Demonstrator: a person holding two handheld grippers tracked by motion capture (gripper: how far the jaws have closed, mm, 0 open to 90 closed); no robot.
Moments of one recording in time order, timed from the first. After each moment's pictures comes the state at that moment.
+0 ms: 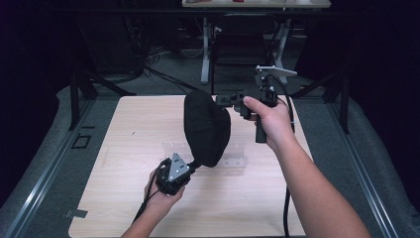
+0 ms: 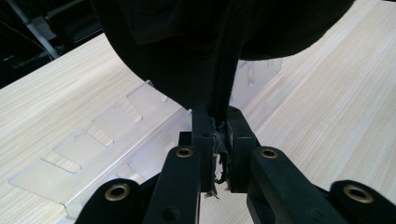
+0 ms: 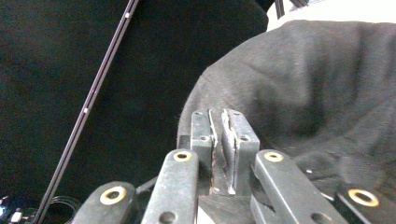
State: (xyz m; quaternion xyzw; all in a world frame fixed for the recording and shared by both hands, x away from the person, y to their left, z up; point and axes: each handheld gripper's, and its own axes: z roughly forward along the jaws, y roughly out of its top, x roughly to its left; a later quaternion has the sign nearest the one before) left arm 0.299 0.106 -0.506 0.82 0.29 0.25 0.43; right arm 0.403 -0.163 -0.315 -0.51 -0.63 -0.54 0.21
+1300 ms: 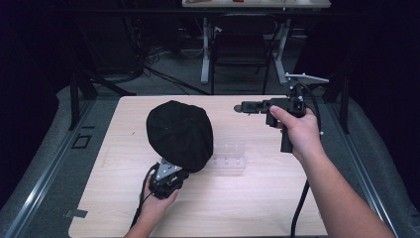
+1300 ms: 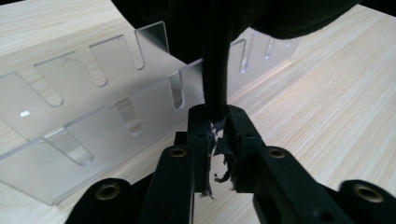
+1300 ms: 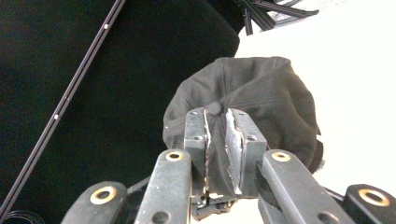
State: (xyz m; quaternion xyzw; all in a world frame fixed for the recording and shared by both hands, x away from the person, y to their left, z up) left arm 0.305 0.134 -0.541 0.80 0.36 0.19 0.45; right arm 0.374 -0.217 -0.317 -0.53 -0.63 -0.54 0.15
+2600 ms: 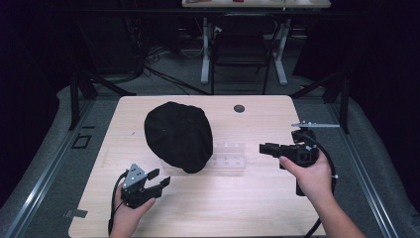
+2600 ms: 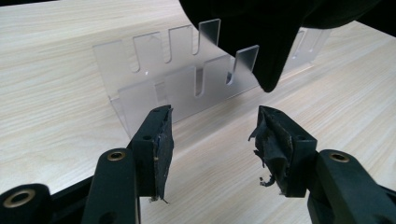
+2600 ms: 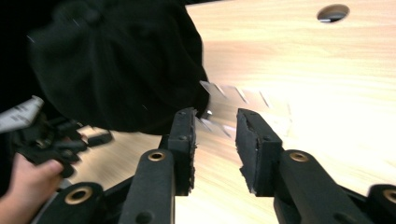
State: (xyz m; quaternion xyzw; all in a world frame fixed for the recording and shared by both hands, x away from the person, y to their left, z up) left arm 0.279 0.199 -0.536 0.76 0.41 0.20 0.47; right arm 0.306 -0.243 -0.396 -0.53 -0.71 -0.46 -0.05
